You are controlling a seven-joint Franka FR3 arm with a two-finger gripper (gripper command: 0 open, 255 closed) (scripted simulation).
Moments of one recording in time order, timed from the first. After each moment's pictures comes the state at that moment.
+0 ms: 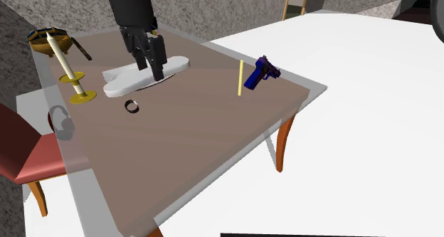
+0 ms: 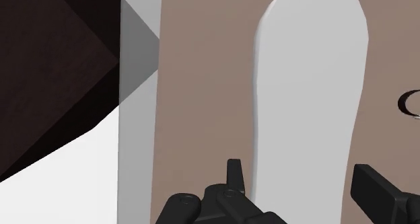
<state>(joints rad) 0.01 0.37 0.91 -1.42 -0.29 1.63 1.64</state>
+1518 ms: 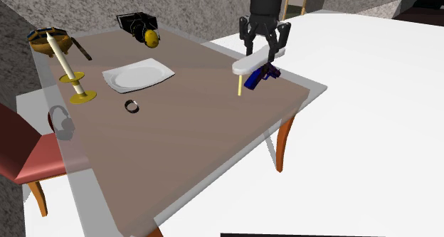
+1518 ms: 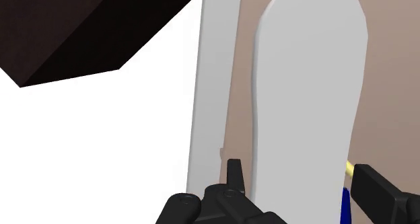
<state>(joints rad) -0.46 0.15 0.77 -1.62 -0.12 1.71 1.05</state>
